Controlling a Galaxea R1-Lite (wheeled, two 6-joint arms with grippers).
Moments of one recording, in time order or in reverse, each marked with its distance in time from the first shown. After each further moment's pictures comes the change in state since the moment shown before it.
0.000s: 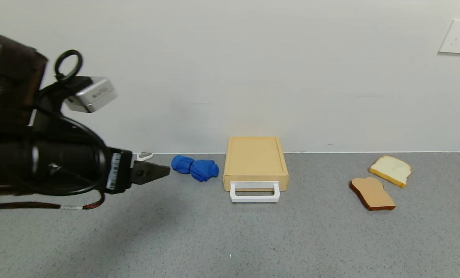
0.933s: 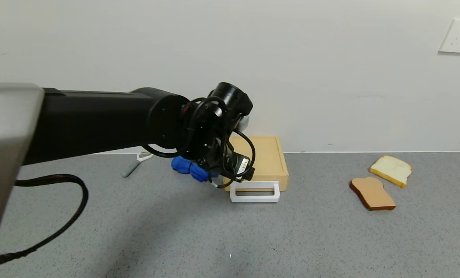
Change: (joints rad) left arm -0.211 0.695 -0.621 0.173 0.146 -0.001; right arm 0.000 0.000 0.000 0.000 0.000 0.000
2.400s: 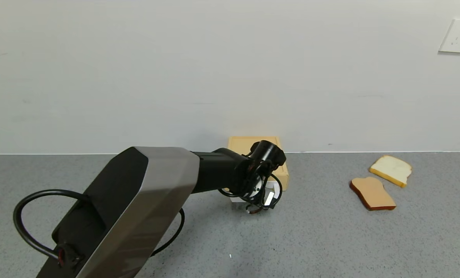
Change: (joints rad) left arm -0.064 0.393 -0.160 -0.134 0.064 -0.016; right arm 0.000 0.000 0.000 0.000 0.000 0.000
